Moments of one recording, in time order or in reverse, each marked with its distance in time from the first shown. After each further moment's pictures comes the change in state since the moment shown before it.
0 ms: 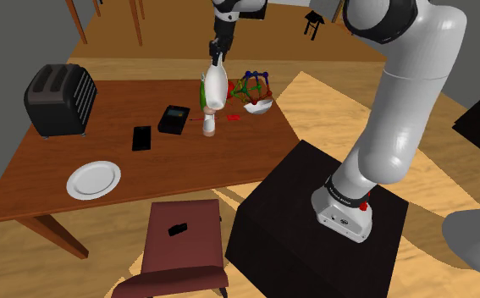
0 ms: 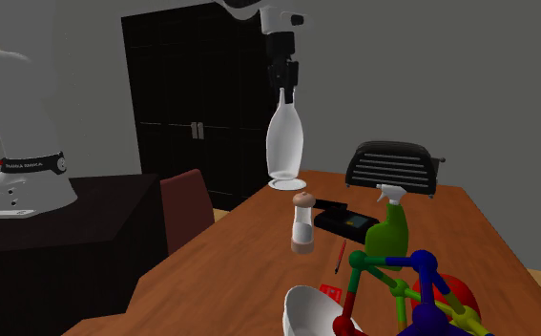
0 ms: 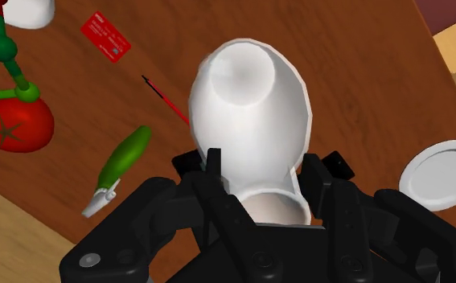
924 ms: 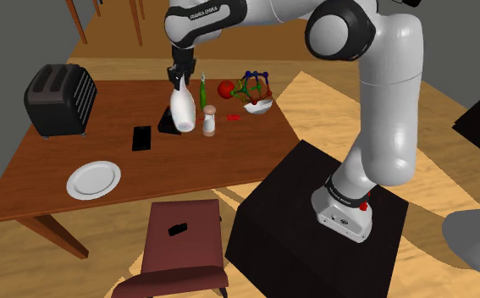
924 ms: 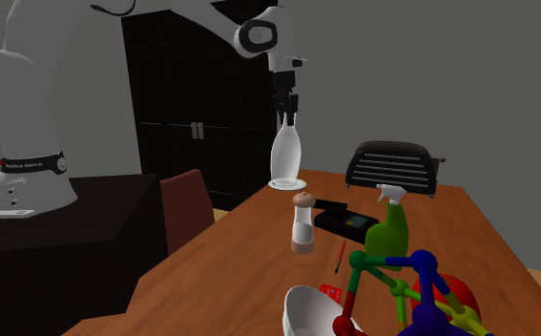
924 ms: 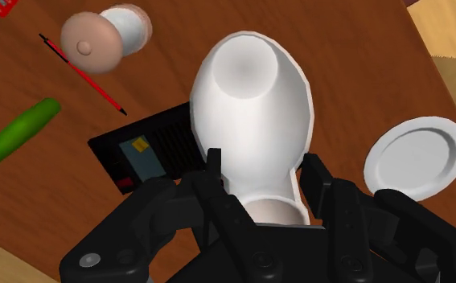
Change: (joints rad) arm 0.152 0.231 0.078 0.149 -0.004 0.092 0.236
